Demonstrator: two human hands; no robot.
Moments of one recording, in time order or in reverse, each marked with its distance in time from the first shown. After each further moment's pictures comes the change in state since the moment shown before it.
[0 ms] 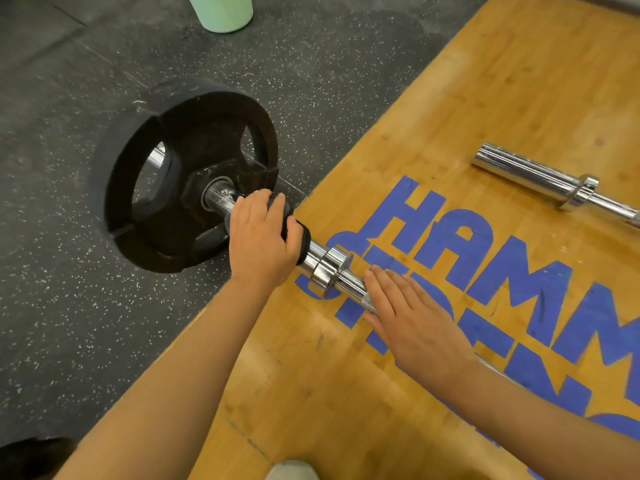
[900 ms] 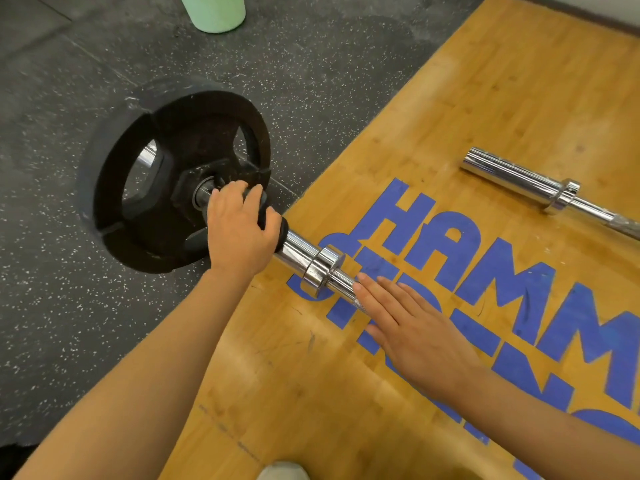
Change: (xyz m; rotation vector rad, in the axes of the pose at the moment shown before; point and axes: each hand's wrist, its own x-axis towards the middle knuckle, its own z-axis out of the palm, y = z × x) left_hand 0.016 -0.018 -0.002 -0.002 0.019 -0.057; right_hand -0.015 0.010 -0.012 0.117 -0.140 -0.044
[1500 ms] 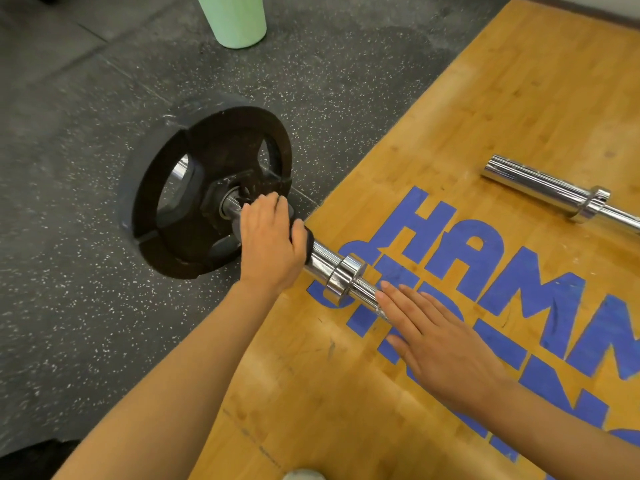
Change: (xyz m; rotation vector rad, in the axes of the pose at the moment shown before) left_hand -0.012 0.011 -0.003 -0.032 -0.054 0.038; right_hand 0.000 -0.002 -0.007 0.043 -0.041 0.037
